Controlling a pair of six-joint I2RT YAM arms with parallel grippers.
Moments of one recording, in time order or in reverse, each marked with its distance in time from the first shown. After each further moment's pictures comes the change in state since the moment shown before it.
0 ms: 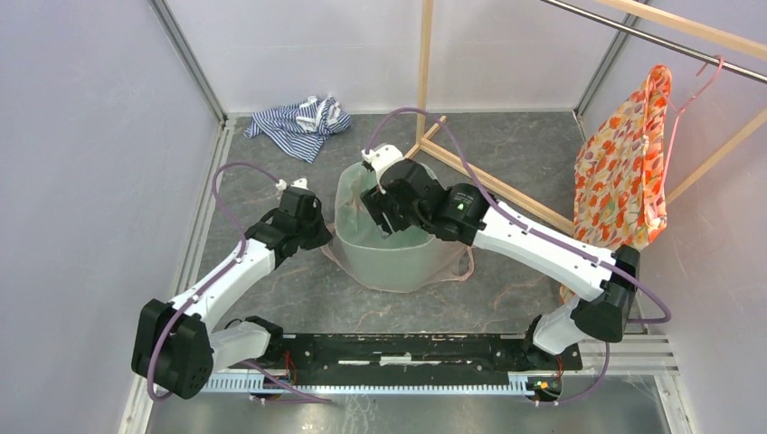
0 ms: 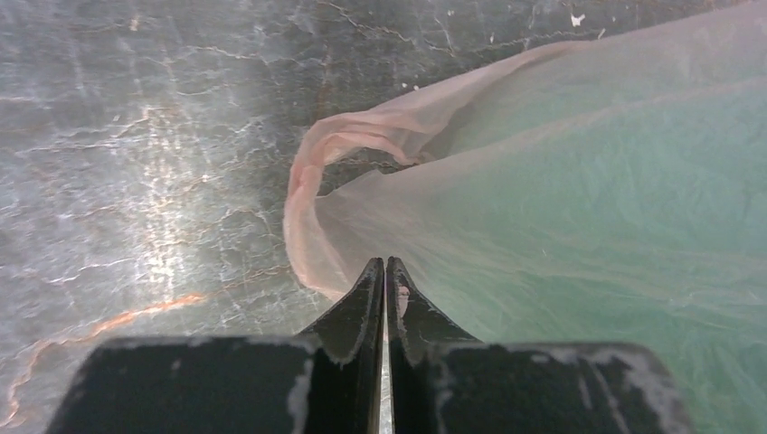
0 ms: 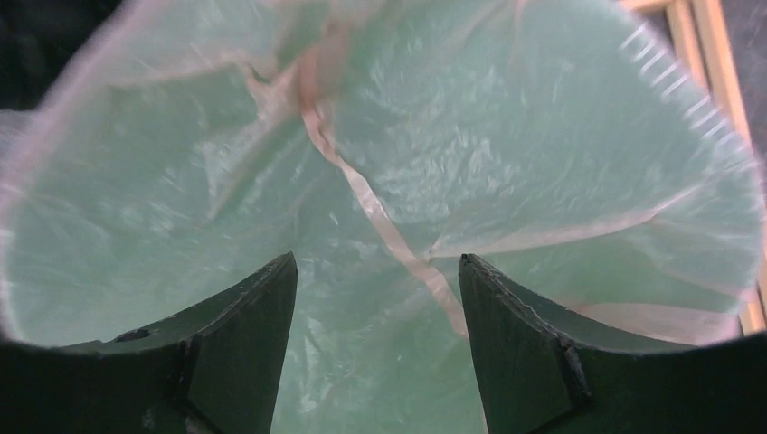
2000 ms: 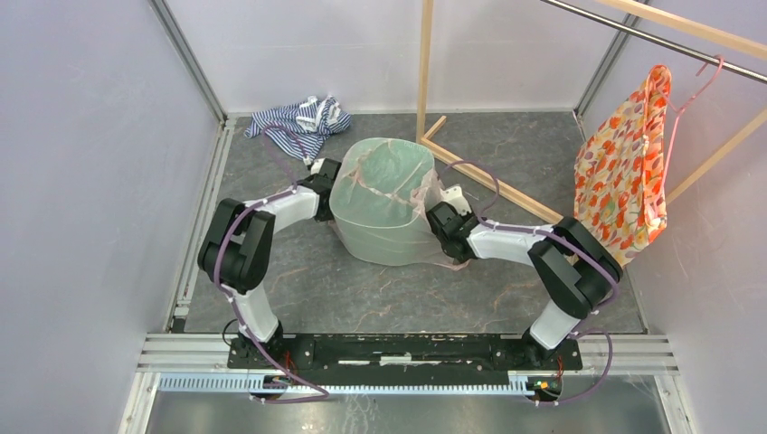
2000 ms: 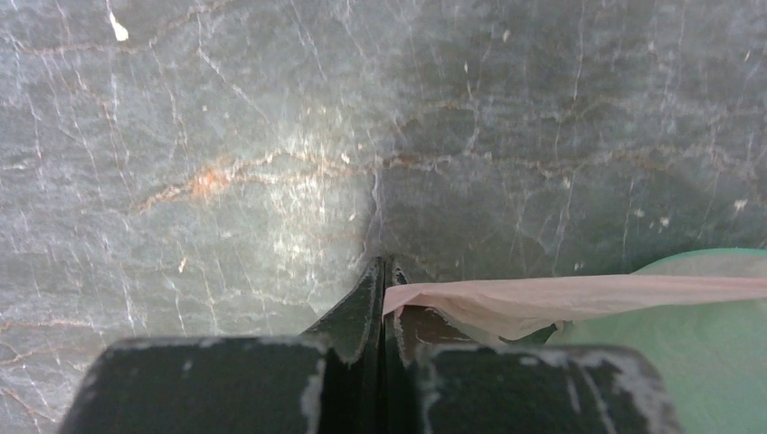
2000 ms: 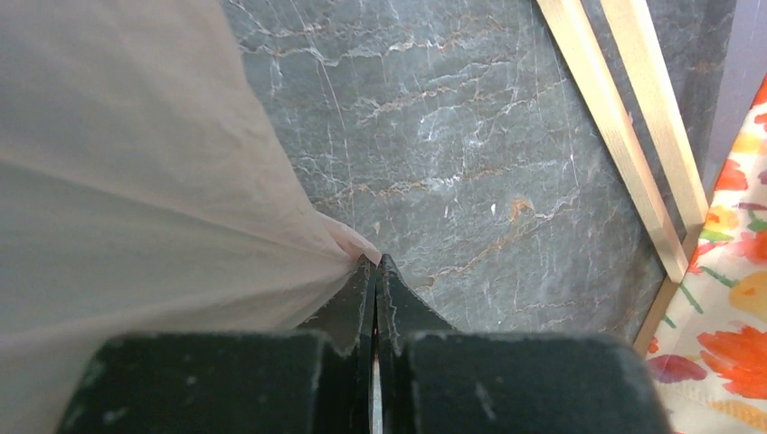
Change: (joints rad) left arm 0.005 0.676 0.360 0.080 -0.274 0.096; right arm -0.321 0.156 -0.737 0.394 0.503 0.034
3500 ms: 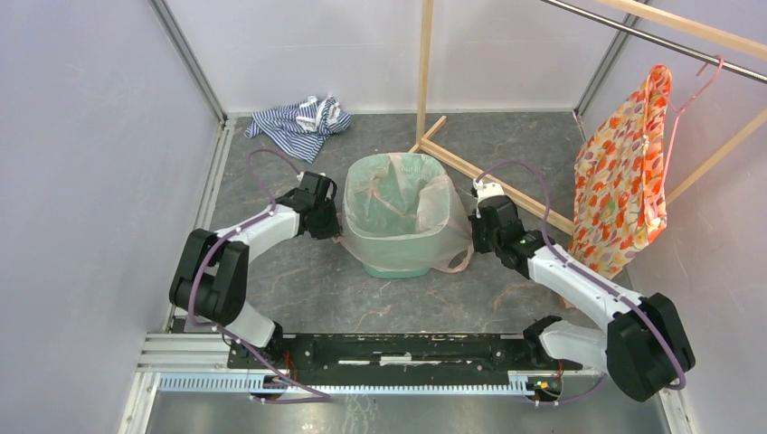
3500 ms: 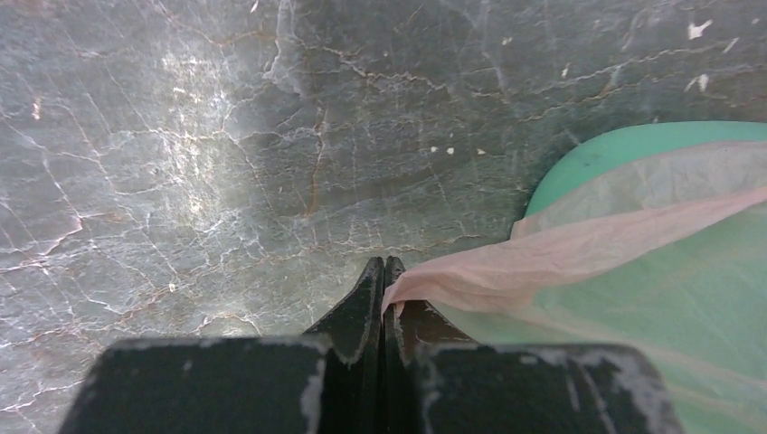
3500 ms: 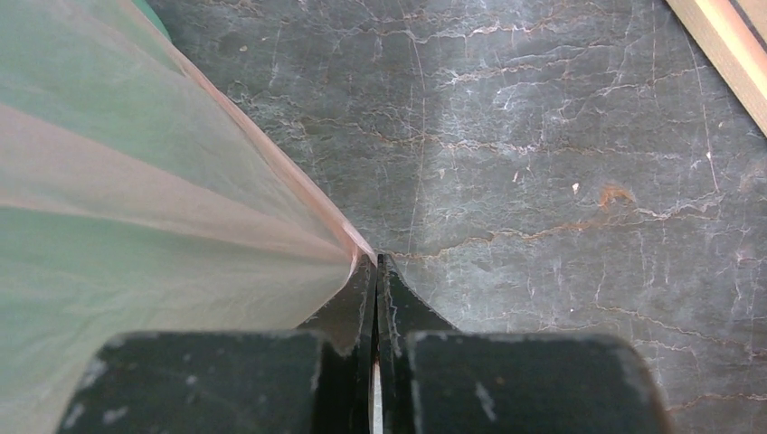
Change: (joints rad) left arm 0.042 -0.273 -0.217 0.005 0.365 -0.005; right arm -0.216 -0.534 -0.213 0.045 -0.603 -0.039
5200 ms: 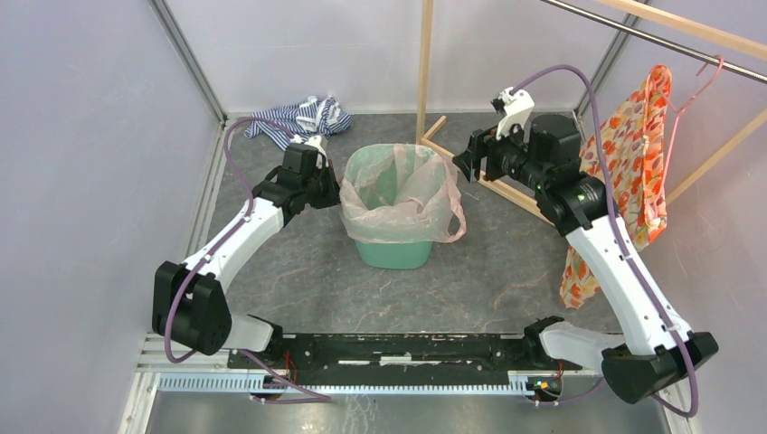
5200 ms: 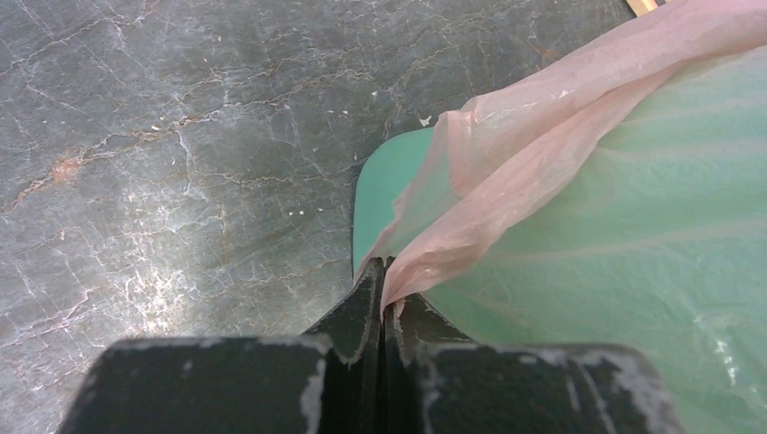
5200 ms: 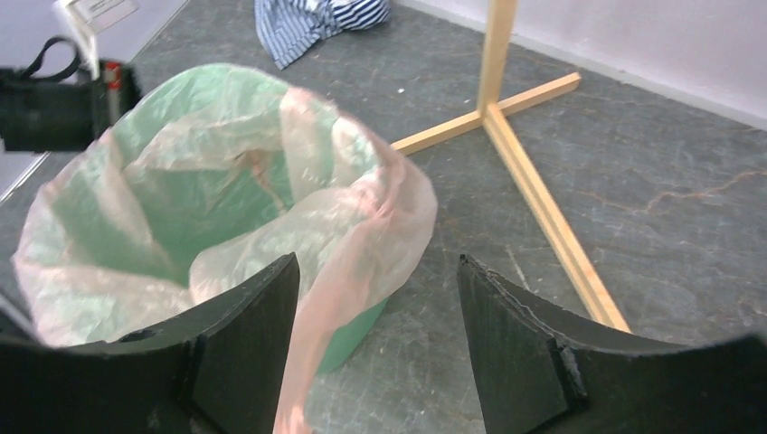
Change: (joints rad) left arm -0.002 -0.164 0.185 -0.050 0.106 0.056; right arm -0.103 0.023 0.748 -0.236 -0.396 -0.135
